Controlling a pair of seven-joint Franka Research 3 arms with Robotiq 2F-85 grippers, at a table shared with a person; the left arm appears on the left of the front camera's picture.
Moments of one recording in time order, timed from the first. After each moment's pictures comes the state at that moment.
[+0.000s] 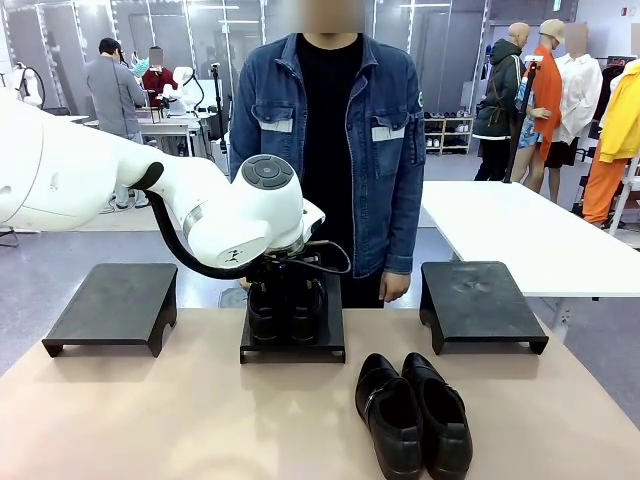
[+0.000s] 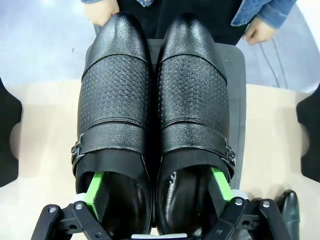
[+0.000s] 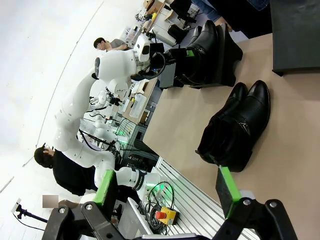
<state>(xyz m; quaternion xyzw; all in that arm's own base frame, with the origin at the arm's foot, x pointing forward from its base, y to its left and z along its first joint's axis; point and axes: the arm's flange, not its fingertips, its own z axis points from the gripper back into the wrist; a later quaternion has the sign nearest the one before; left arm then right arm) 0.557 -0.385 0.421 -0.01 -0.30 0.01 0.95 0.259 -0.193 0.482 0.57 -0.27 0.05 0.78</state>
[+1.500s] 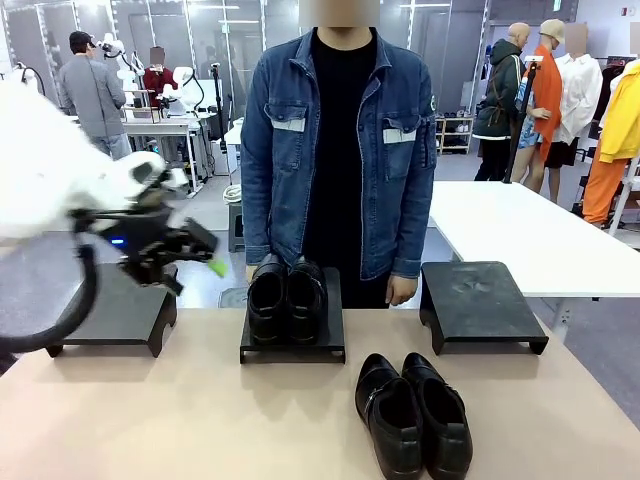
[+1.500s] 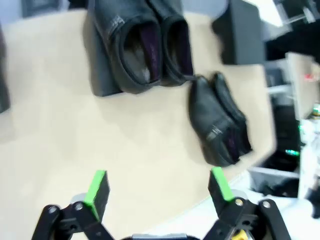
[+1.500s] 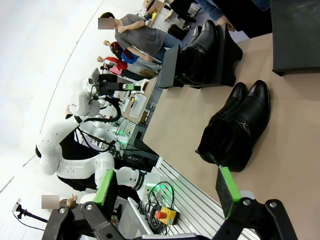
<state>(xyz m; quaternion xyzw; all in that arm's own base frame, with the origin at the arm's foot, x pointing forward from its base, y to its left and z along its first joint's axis) 0.410 -0.169 0.524 -0.29 -0.18 -0.08 0.94 0.259 -0.193 0.482 0.57 -0.27 0.05 0.78</state>
